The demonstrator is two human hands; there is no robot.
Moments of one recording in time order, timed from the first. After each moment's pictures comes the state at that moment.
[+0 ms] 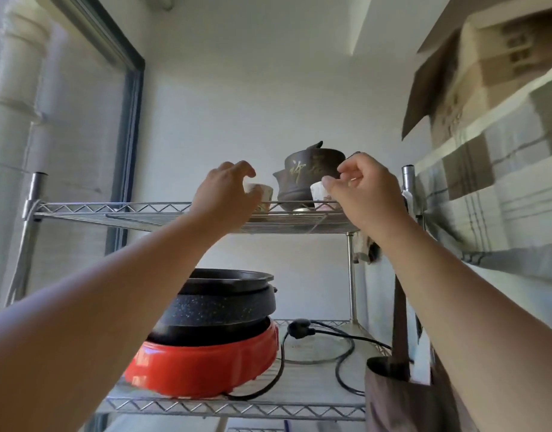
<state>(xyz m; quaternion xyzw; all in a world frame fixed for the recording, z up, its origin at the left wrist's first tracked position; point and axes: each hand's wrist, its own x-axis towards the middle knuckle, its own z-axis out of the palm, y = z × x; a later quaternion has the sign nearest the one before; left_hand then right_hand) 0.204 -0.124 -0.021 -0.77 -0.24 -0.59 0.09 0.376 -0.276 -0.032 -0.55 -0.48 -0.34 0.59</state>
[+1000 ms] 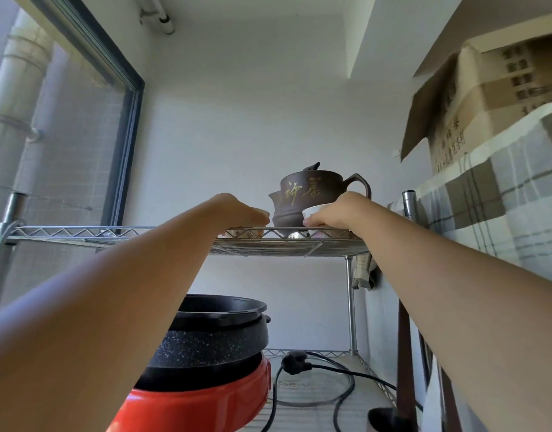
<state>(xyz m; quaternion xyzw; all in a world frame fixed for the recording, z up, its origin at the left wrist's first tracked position) 0.242 -0.100 0.030 -0.79 -0.43 -0.41 -0.13 0.399 -0.239 0.032 -0.81 -0.40 -0.13 0.40</state>
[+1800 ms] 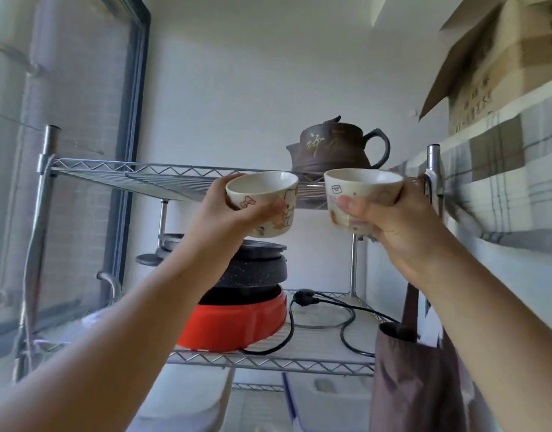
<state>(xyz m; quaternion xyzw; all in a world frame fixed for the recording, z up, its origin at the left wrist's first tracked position) 0.145 -0.162 -0.118 -0.69 0.02 -0.56 -0.46 0.322 -0.311 -0.099 -0.40 -0.59 0.01 0.70</state>
